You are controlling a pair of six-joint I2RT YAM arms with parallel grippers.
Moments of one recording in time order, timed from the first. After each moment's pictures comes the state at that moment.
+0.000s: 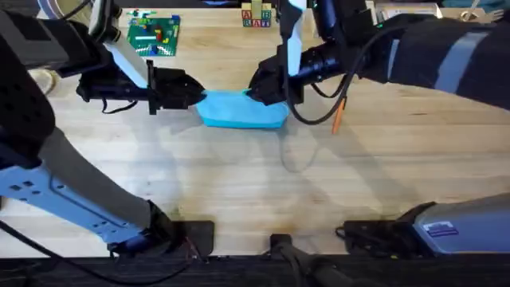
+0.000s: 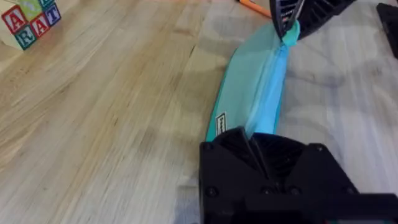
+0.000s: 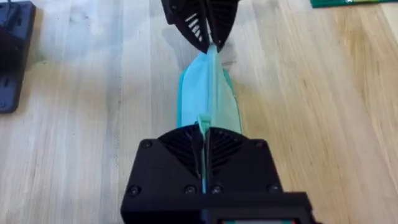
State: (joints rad) left arm 0.37 1.91 1.15 -1.16 1.18 1.81; right arm 0.48 1.63 1.09 -0.33 -0.73 -0.70
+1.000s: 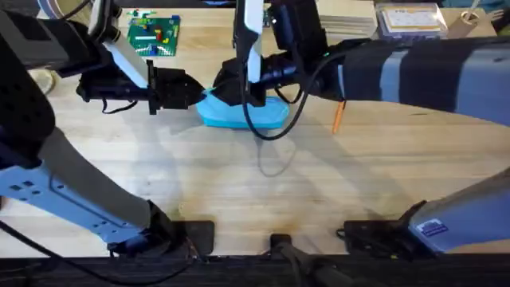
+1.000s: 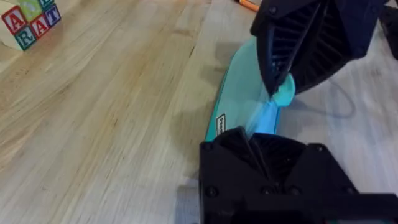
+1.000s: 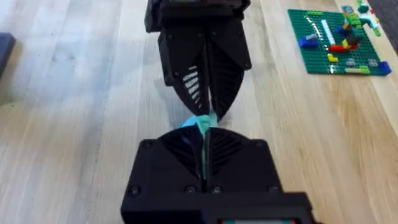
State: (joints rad) left arm 0.37 1.91 1.15 -1.16 1.18 1.81; right arm 0.64 1.77 1.09 0.06 -0.68 -0.58
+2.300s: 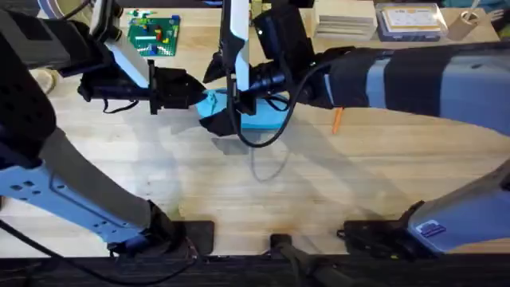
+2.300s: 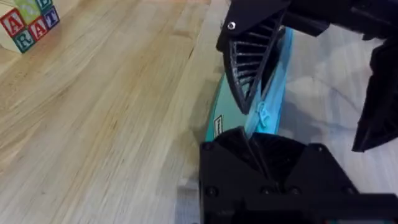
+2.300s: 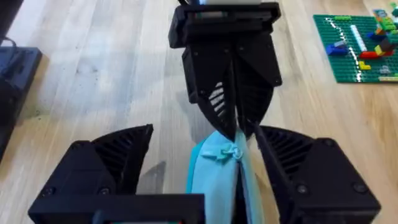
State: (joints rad) left arm 0.36 1.91 1.15 -1.16 1.18 1.81; right arm 0.70 1.80 1.09 0.09 -0.68 -0.49
